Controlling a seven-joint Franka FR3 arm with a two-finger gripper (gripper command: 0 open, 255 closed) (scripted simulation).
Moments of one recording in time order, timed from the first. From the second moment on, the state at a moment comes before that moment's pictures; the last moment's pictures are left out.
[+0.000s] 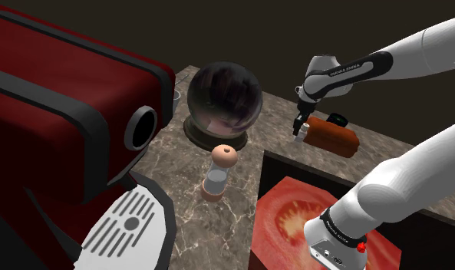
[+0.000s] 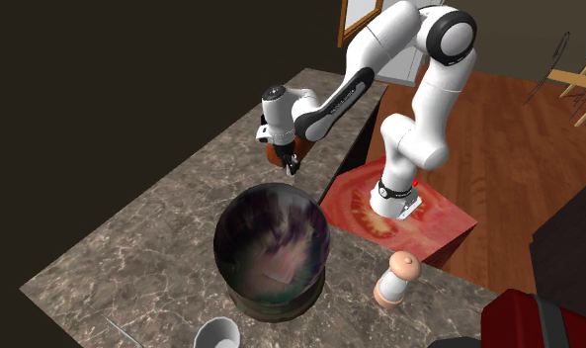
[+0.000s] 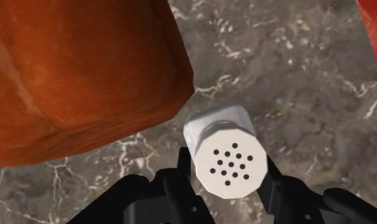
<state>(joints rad) -0.13 -0.18 -0.41 -2.51 -0.27 2.20 -0.47</state>
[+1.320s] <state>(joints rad) -0.12 -0.33 -0.37 -2.36 -0.27 1.91 -0.48</state>
